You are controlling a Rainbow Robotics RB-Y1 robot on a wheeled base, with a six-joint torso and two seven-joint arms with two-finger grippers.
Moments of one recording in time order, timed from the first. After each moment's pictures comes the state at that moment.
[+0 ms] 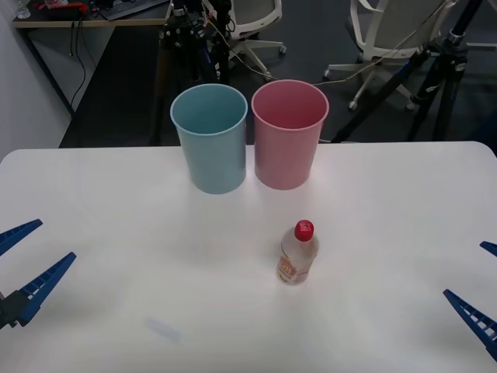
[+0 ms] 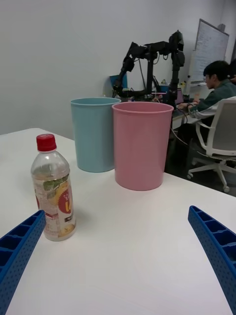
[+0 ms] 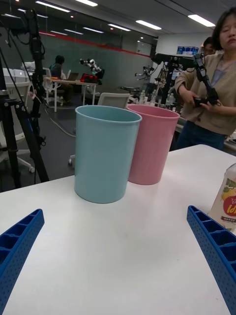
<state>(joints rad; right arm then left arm) 0.47 -0.54 -0.39 -1.60 0.76 -1.25 0.36 0.35 0.40 0.52 -1.66 -0.96 -1.22 0.00</state>
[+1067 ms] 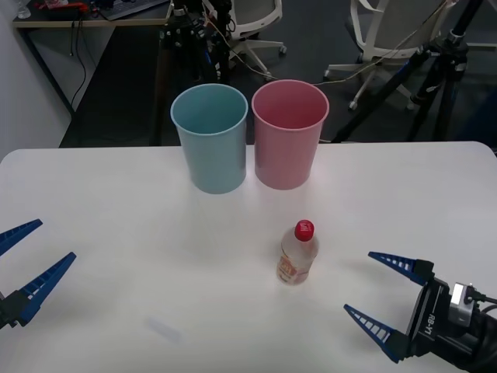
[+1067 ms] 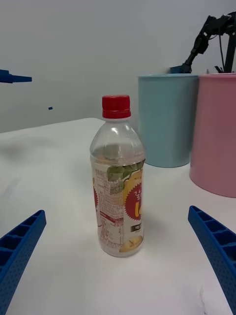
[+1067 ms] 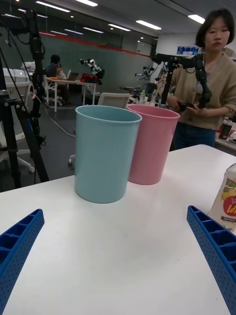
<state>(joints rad) 0.22 -0.55 0.05 -1.40 0.77 -1.17 0.57 0.35 0.40 0.52 -1.66 -0.96 -1.22 0.00</state>
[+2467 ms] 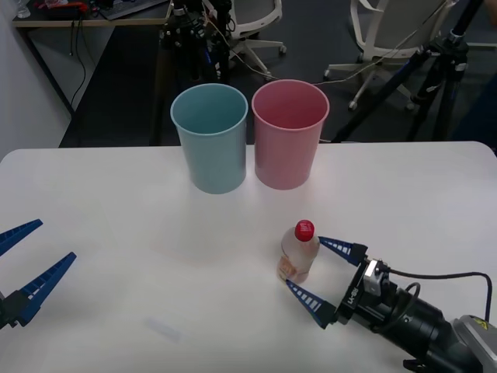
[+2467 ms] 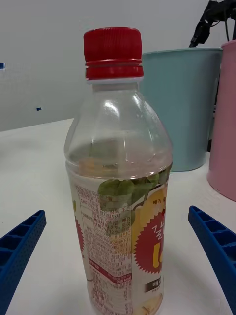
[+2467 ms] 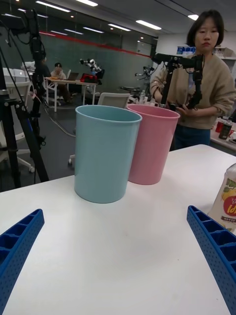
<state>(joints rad) 0.03 -0.32 0.11 -1.22 0.91 -1.05 0.62 0.35 0.40 0.52 -1.66 -0.96 -1.22 0.00</state>
